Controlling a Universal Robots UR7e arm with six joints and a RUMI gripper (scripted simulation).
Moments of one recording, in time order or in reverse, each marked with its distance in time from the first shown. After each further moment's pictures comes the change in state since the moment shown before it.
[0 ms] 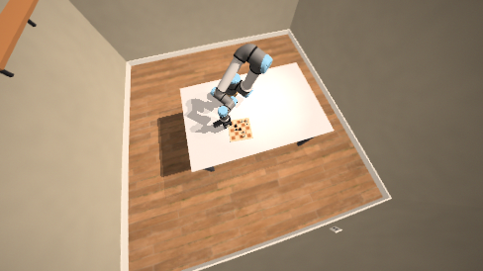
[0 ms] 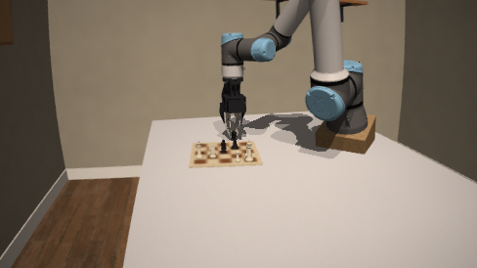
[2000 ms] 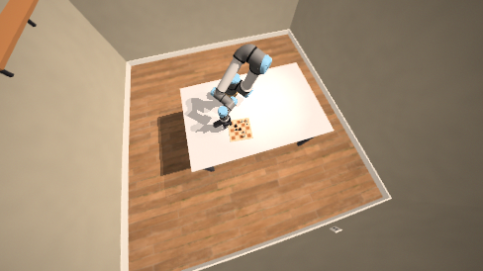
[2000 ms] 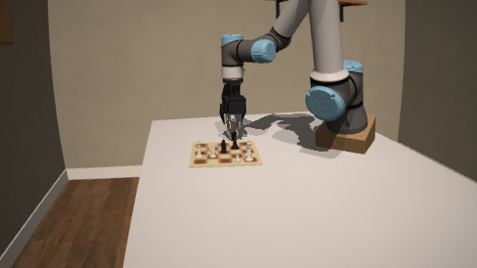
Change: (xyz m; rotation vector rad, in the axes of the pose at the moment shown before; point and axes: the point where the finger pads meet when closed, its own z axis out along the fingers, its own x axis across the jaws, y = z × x) arm 0.000 0.000 0.004 0.000 0.000 0.000
